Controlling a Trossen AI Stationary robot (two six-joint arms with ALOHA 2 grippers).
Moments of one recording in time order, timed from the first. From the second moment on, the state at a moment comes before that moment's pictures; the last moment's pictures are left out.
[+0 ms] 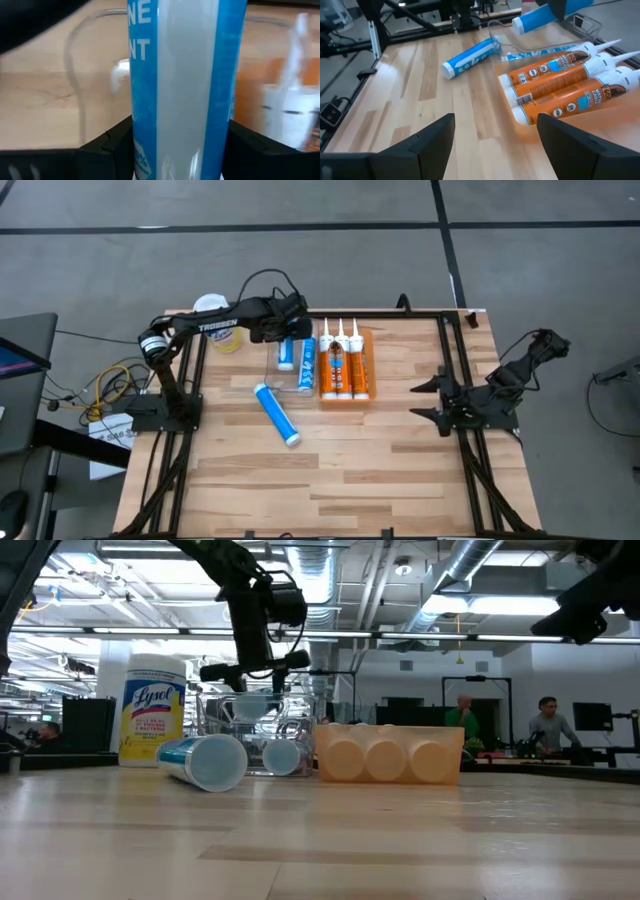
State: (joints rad) left arm 0.52 1.79 1.42 -0.81 -0.20 -1.04; right arm 0.63 0.35 0.41 -0.56 0.65 0.41
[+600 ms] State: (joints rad) left arm 0.52 1.86 1.42 -0.83 -0.17 -1.06; right arm 0.58 0.35 0.38 -0.49 0.65 0.38
